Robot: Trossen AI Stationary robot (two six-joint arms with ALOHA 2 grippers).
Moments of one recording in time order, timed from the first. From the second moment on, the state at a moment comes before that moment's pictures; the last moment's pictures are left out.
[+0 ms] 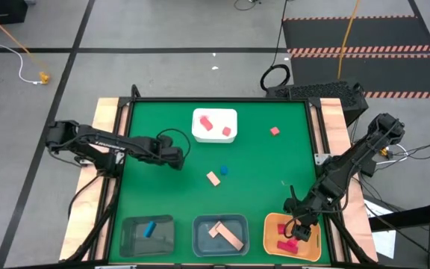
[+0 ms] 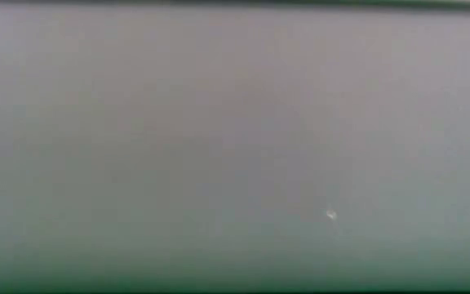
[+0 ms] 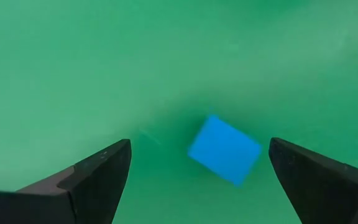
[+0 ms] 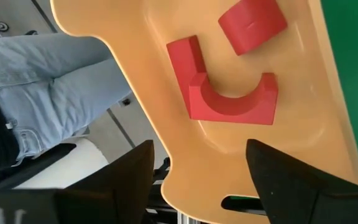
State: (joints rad) left arm 0.01 1.41 0.76 -0.75 -0.30 -1.17; right arm 0.76 1.18 0.70 -0.49 -0.39 1.50
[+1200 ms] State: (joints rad) left arm 0.00 1.59 0.76 -0.57 -0.42 -1.37; right arm 0.76 1.18 0.70 -0.45 -0.13 1.44
